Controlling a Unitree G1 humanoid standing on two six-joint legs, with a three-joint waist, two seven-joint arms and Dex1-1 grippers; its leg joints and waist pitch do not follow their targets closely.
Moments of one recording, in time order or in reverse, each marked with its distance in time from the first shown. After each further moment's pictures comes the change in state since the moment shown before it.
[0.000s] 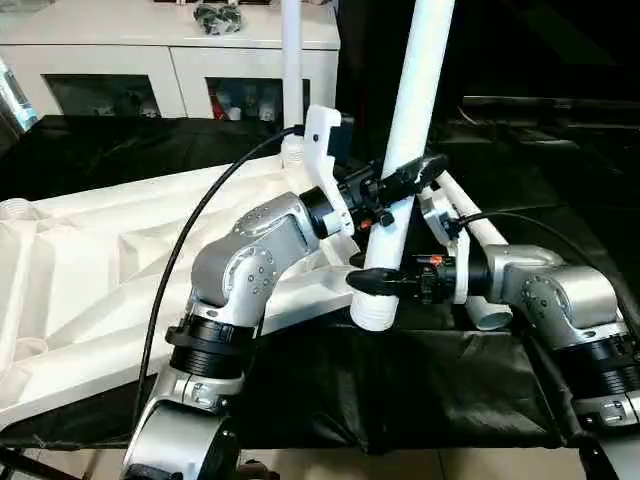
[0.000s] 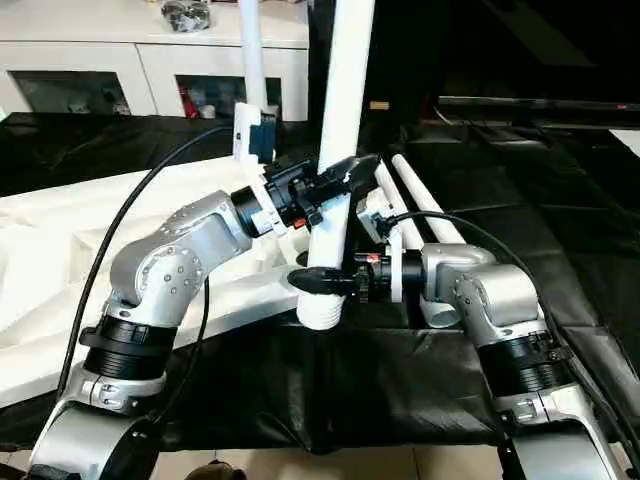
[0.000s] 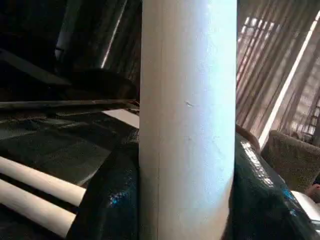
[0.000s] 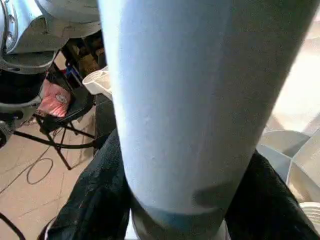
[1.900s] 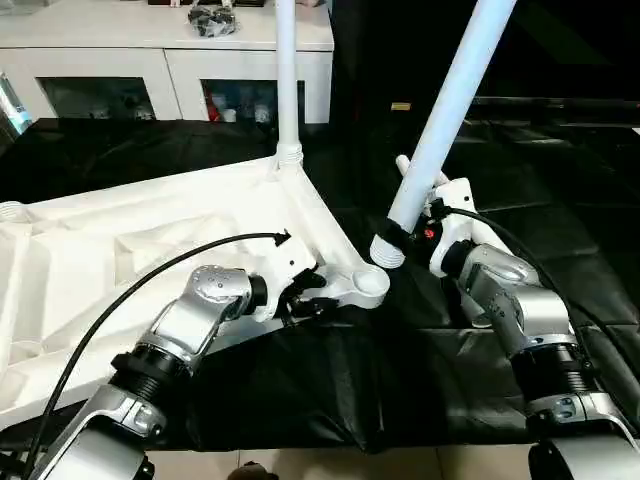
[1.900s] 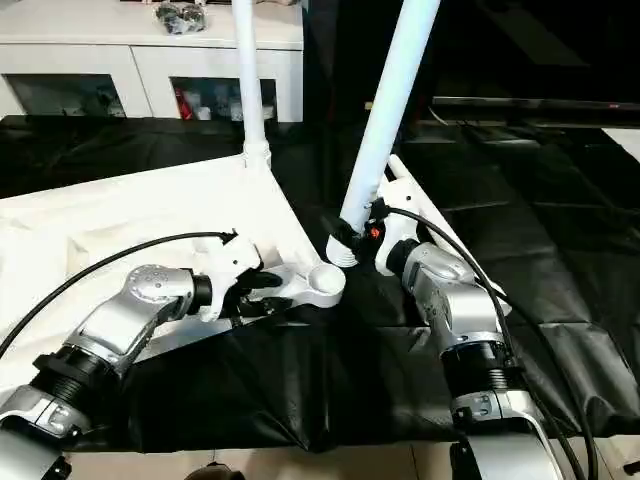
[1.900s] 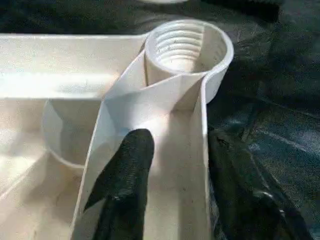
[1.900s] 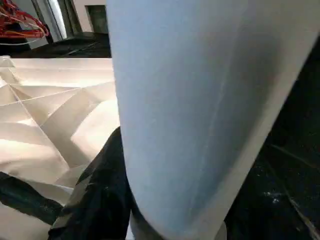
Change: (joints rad) left arm 0.148 0.362 -0.304 0.325 0.486 -0.249 -0.244; right arm 0.005 0.214 -0.155 0.243 -0.230 -0.421 -0.567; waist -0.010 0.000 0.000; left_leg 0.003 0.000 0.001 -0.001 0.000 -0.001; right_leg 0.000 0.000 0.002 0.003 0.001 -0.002
